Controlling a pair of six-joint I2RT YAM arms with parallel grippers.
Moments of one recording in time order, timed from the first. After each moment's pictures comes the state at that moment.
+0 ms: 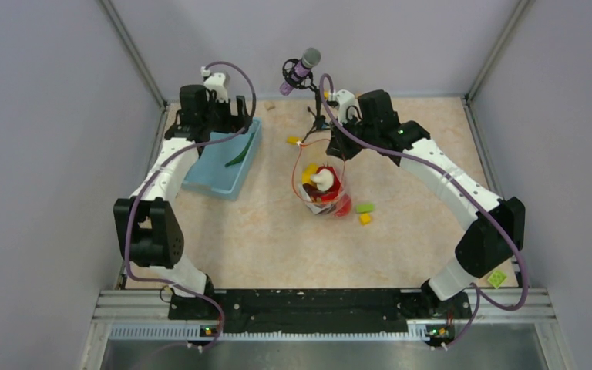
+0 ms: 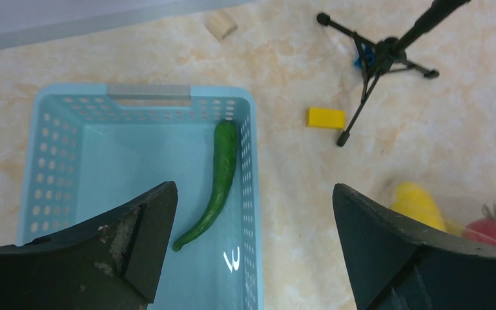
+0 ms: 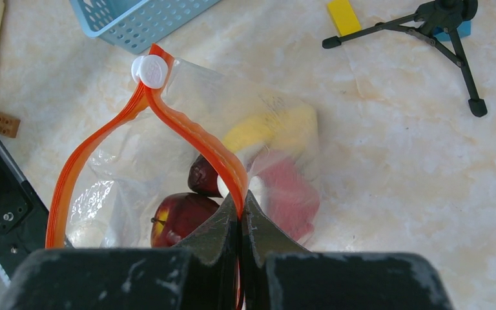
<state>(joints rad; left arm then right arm) -0.06 1.59 1.39 -0.21 0.26 -0.06 0.53 1.58 1.49 -0.57 -0.36 -0.04</state>
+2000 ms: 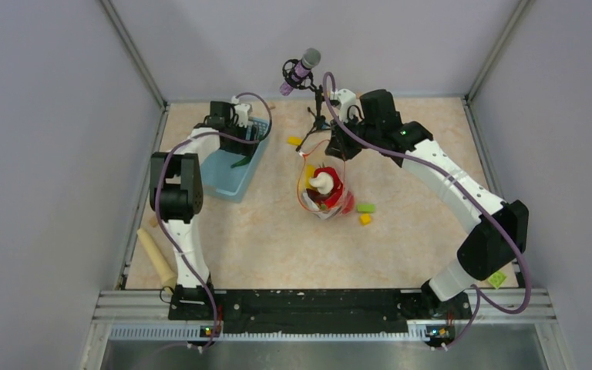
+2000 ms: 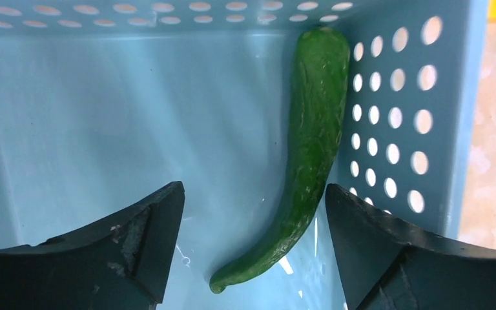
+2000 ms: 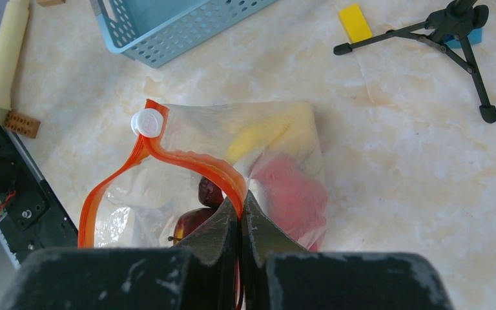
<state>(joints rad) -0.07 2.09 1.55 -0.34 0.25 0.15 0.53 1.56 1.49 -0.56 -0.39 -0.02</state>
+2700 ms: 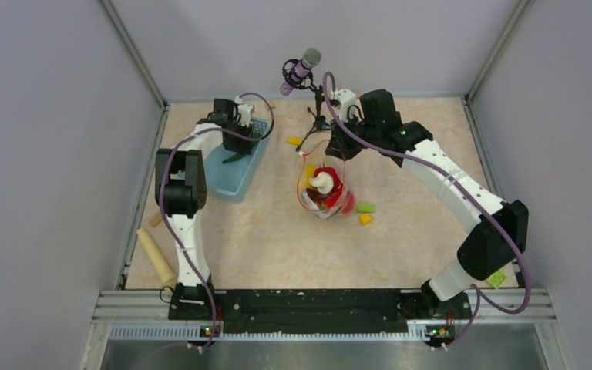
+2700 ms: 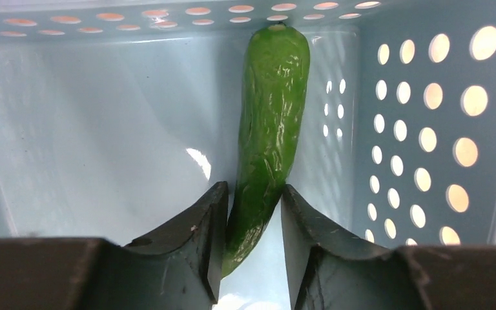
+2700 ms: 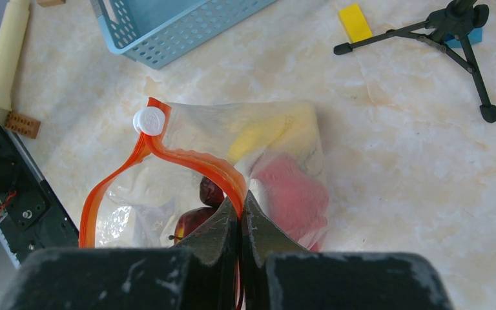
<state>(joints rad) -0.08 2.18 1.66 -0.44 0.21 0.17 0.53 1.56 1.49 -0.56 -0.39 -0.02</state>
